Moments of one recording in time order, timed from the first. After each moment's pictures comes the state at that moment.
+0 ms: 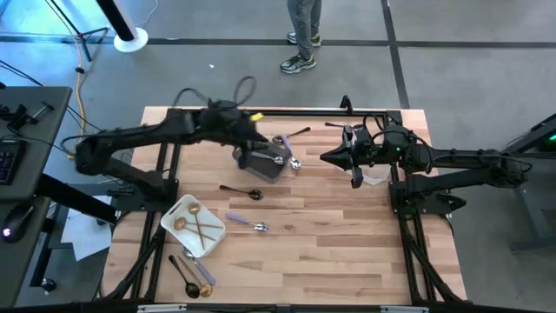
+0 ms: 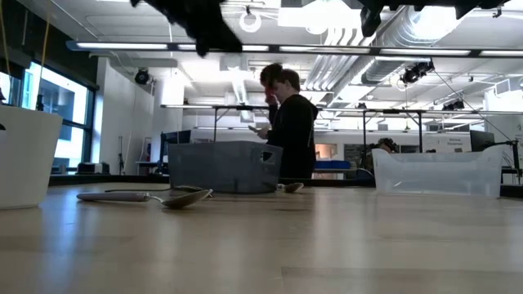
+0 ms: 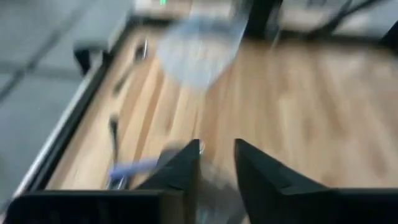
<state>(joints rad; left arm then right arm) 0.31 1.29 1.11 -0.33 0.17 0.08 -0.16 0.90 0.67 0.25 -0.23 0.20</state>
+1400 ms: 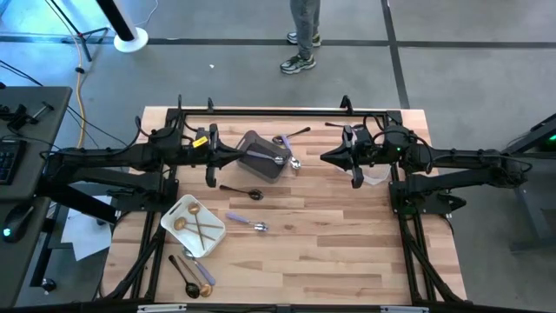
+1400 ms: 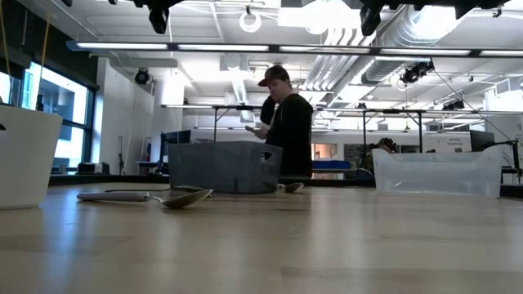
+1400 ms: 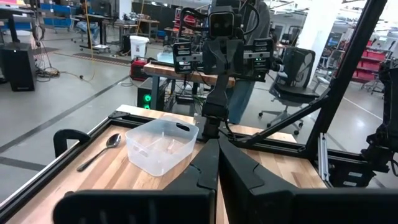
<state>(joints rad) 0.12 0.82 0.66 0.13 0.03 -0.15 -0.16 0.90 0.67 0.26 -0.24 0.20</state>
